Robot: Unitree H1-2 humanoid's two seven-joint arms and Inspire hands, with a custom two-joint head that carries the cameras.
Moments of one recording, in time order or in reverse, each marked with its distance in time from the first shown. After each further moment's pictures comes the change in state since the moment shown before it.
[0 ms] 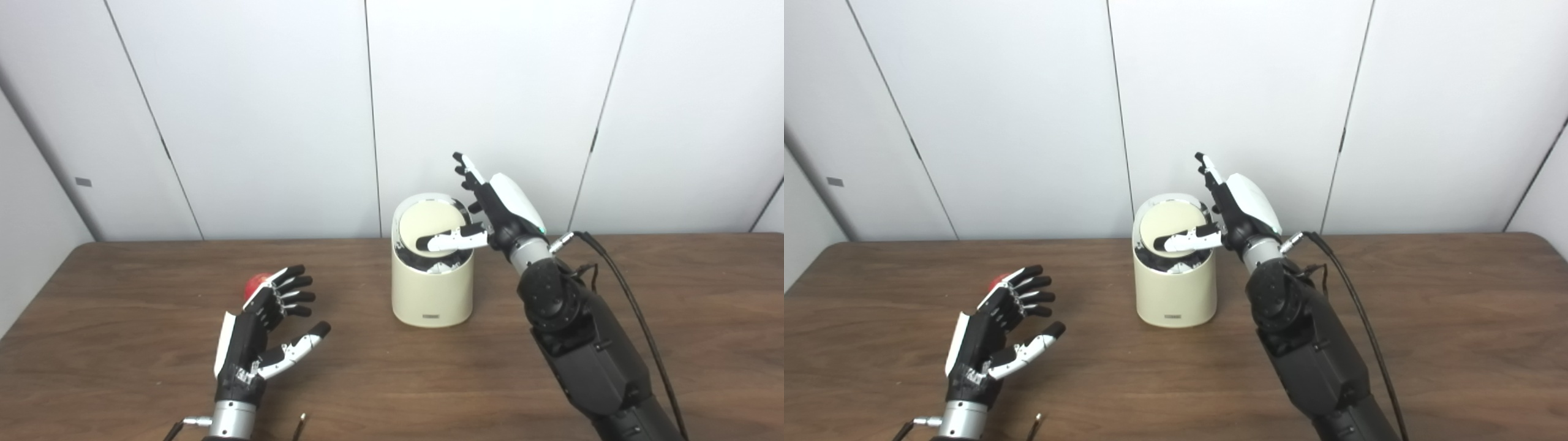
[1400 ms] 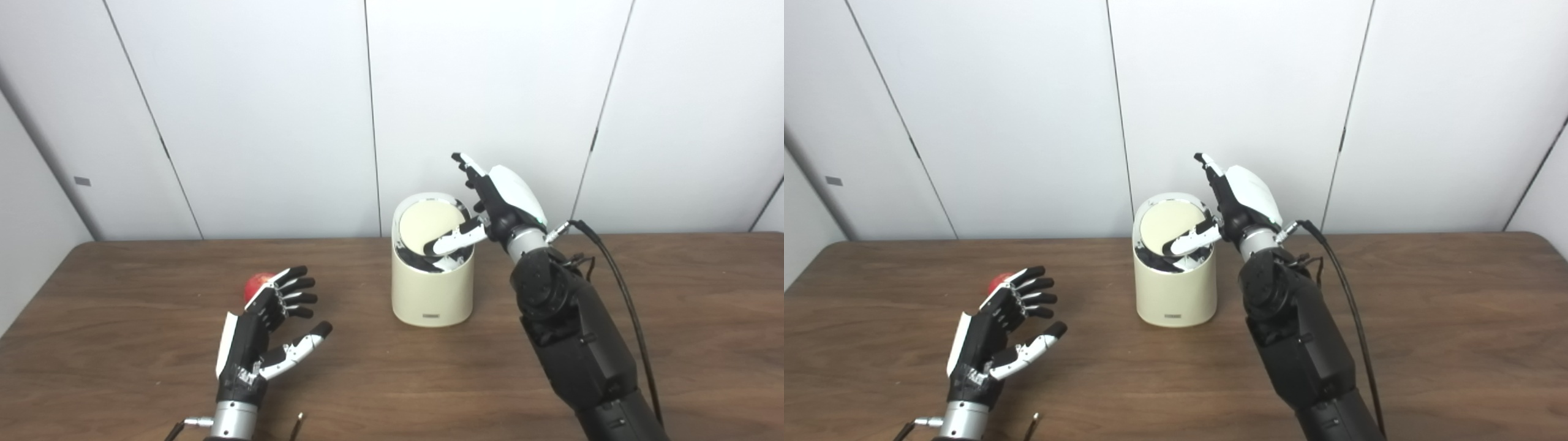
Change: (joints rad) left arm 0.008 -0.002 -0.002 -0.016 0.009 0.014 0.001; right arm -0.018 0.072 -0.091 -0.024 -0.183 0.068 0.102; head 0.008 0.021
